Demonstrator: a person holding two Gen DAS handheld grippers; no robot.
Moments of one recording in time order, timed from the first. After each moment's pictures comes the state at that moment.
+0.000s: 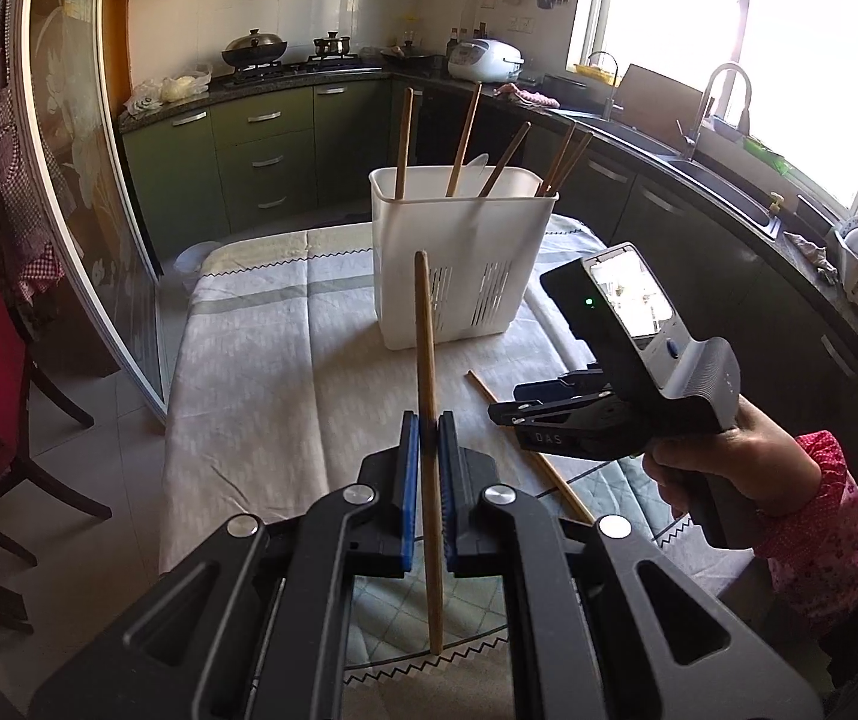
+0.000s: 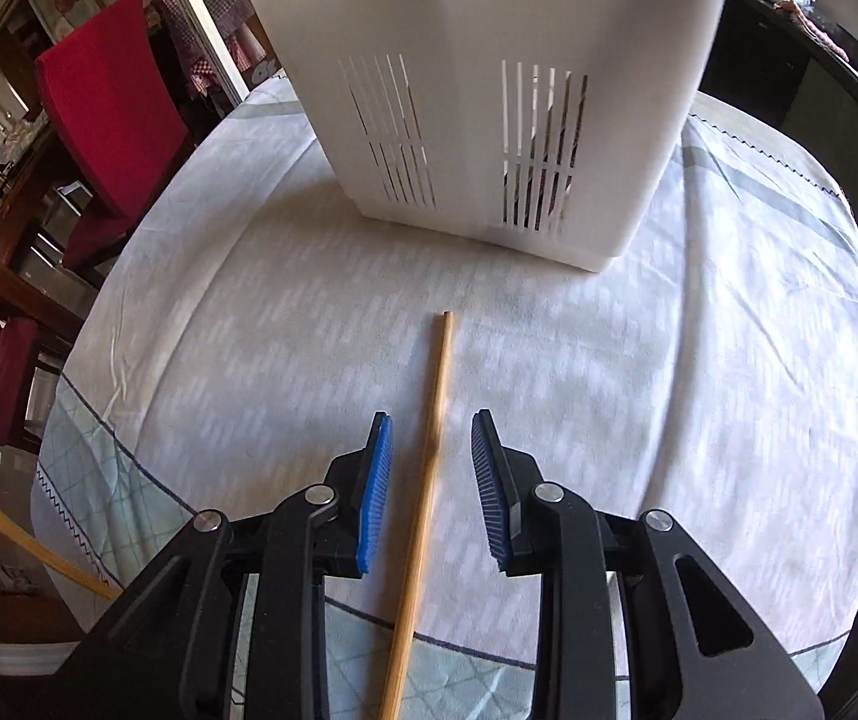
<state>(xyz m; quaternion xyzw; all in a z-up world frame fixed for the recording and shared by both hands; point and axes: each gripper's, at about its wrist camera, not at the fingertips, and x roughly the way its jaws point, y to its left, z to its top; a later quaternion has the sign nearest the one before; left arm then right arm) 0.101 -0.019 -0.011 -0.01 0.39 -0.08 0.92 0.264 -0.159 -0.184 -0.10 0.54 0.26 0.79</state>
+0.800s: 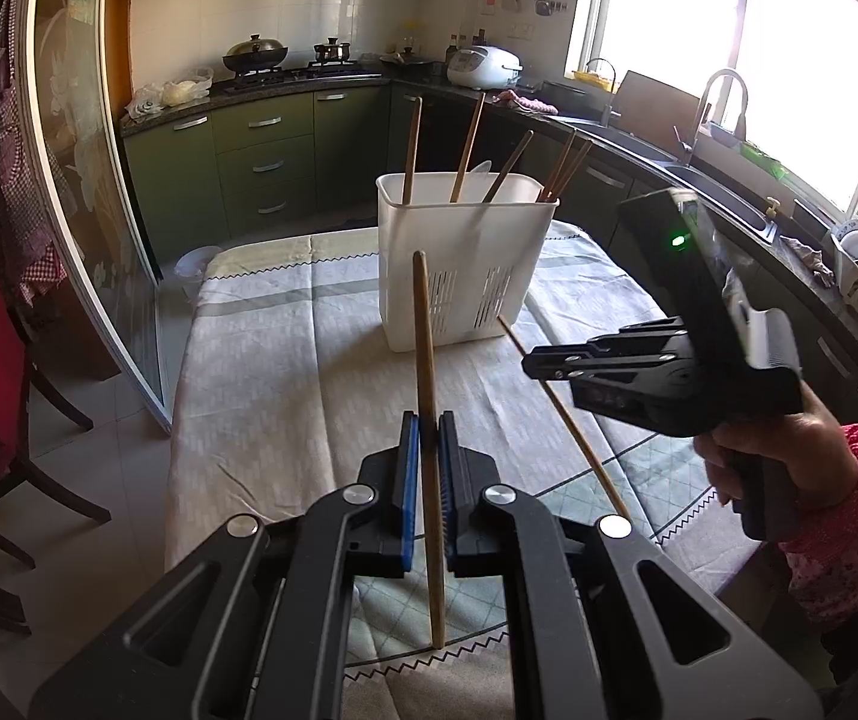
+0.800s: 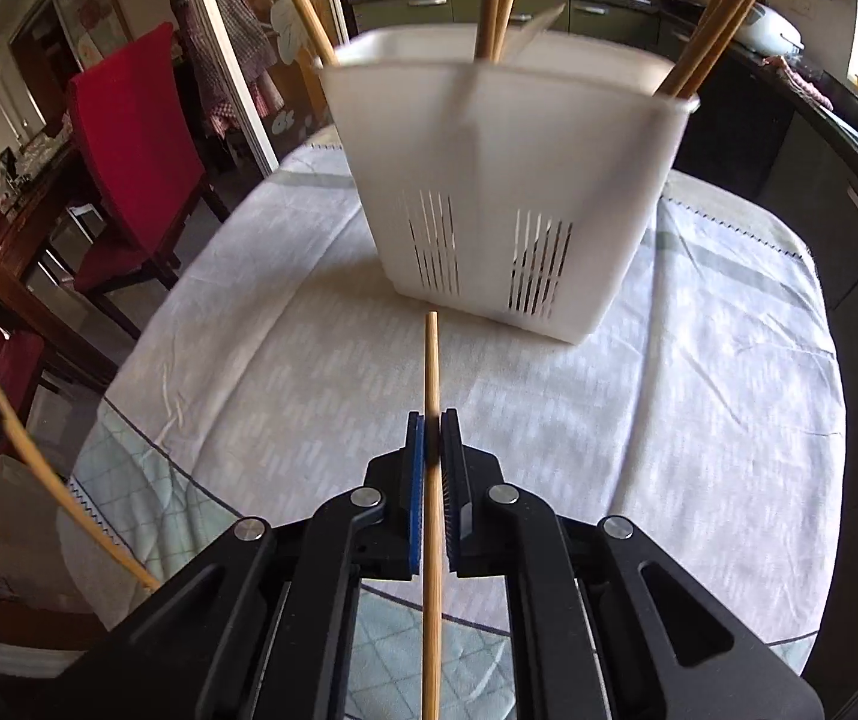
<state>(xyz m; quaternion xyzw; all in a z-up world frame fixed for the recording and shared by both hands) 0.094 -0.014 -0.007 -0.01 0.39 -0.08 0.92 0.242 -0.146 -0.124 -0.08 0.47 0.28 0.84</state>
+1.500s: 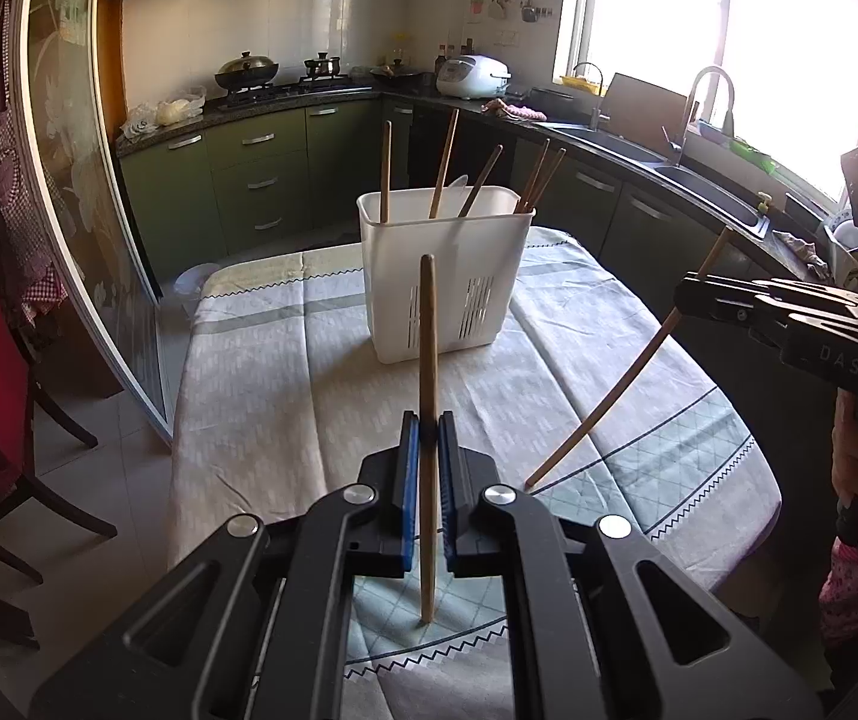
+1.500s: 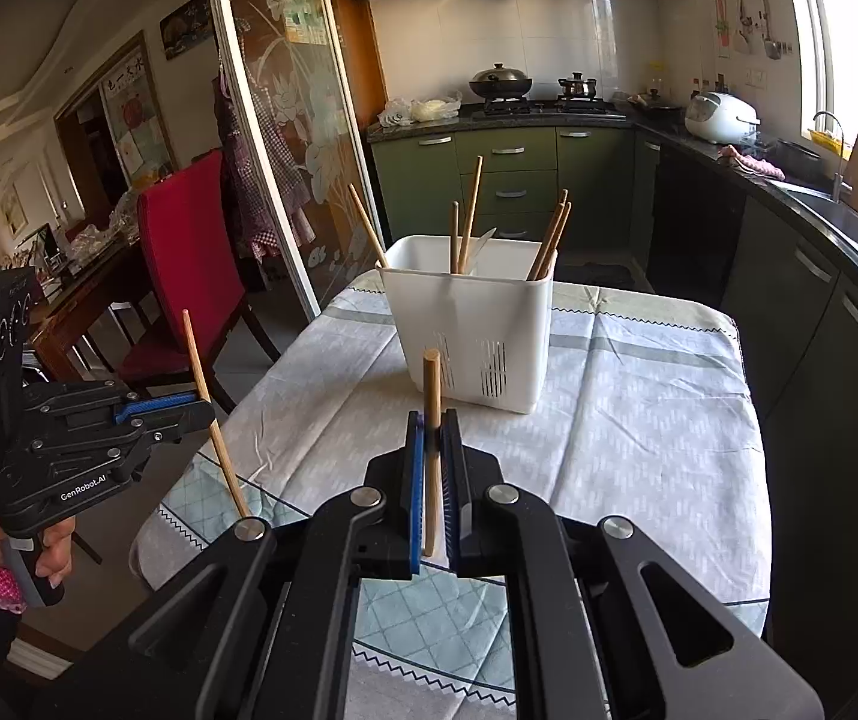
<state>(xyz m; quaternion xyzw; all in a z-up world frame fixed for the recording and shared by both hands) 0.084 -0.026 0.002 0.01 0.37 -0.08 0.93 0.144 -0.246 -0.022 -0.02 0.34 0.30 0.89</state>
